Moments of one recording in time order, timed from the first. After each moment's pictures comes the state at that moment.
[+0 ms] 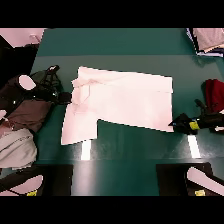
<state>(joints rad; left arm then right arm) -0.09 -1.25 1.02 1.17 -1.01 -1.41 -0.47 -1.19 0.61 -0.97 1.27 1.30</state>
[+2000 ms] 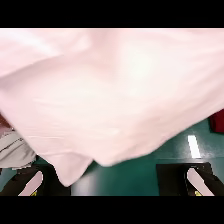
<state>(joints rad) 0.19 -0.88 1.91 0.77 -0.99 -1.32 -0.41 -0.90 1.90 -1.32 1.35 1.54</state>
